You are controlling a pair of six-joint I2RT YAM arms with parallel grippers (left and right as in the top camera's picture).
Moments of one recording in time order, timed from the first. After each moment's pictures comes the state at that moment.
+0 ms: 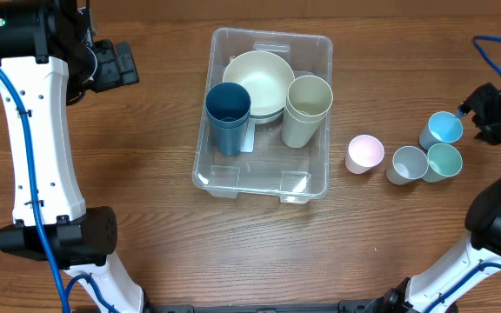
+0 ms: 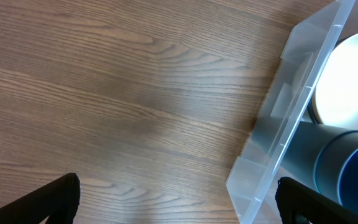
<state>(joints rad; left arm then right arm) 0.07 1.97 2.42 -1.69 0.02 -0.23 -0.49 2.04 1.87 -1.29 -0.12 0.34</state>
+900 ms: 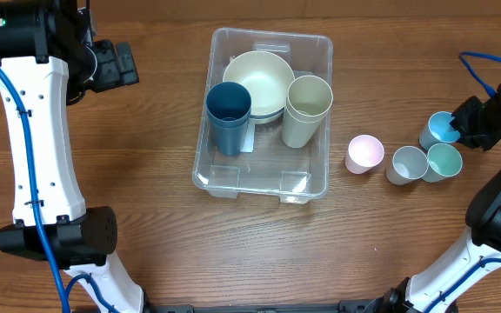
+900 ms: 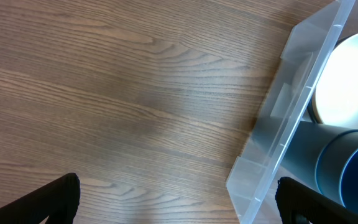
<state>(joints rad) 0.07 1.97 2.42 -1.69 0.02 -0.23 -0.50 2.07 1.69 -1.07 -0.14 0.38</state>
